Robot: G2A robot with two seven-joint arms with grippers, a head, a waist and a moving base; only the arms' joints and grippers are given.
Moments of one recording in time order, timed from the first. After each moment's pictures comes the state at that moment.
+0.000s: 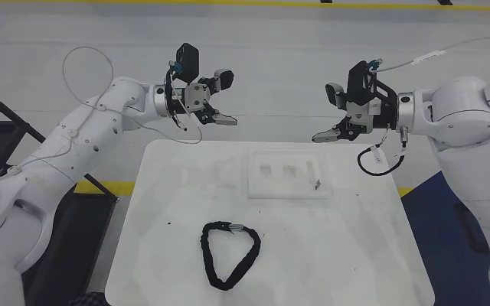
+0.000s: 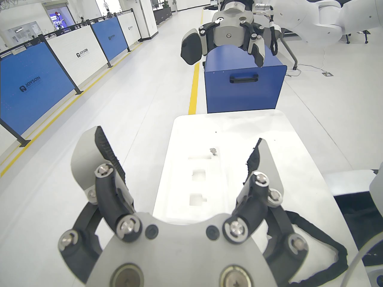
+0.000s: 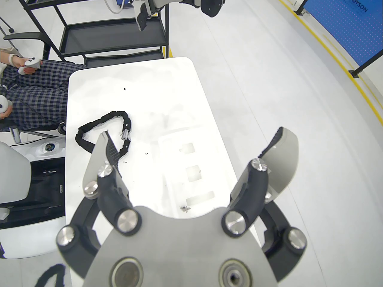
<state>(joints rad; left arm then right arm) 0.09 -0.85 -0.17 -1.08 0.64 -1.01 0.40 -0.53 -0.92 1.02 -1.48 -0.22 -0.88 0.94</state>
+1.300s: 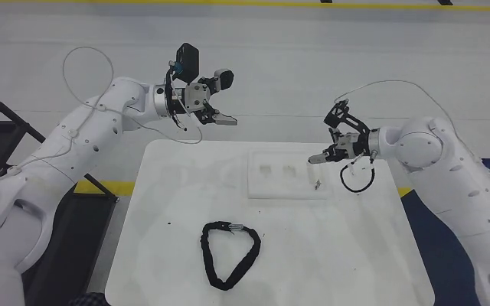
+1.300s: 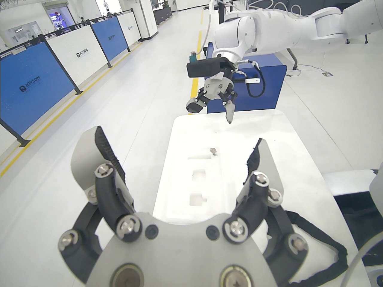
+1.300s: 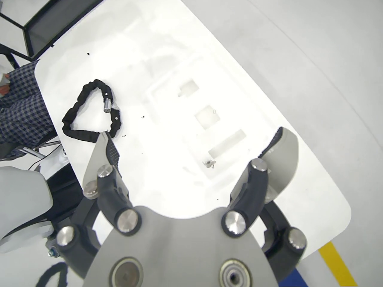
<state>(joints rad) 0.09 -0.85 -0.17 -1.08 0.64 -1.01 0.40 -0.61 -0.94 0.87 -1.29 -0.32 -0.57 1.01</state>
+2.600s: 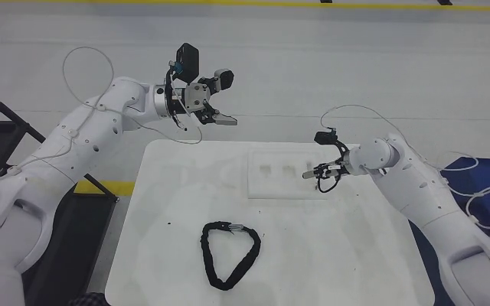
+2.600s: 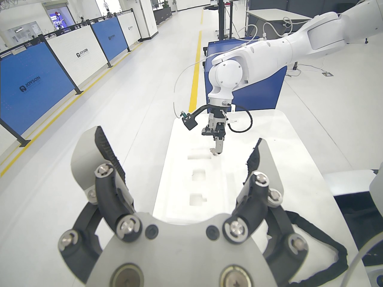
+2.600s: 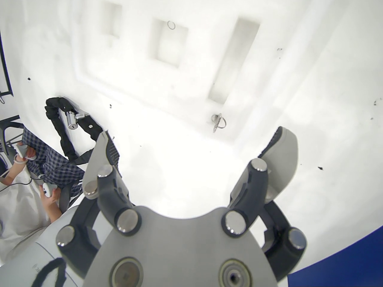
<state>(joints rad) 0.09 -0.85 -0.17 -1.08 0.64 -1.01 0.40 -0.54 -1.11 0.65 -0.92 -0.24 -0.12 1.11</state>
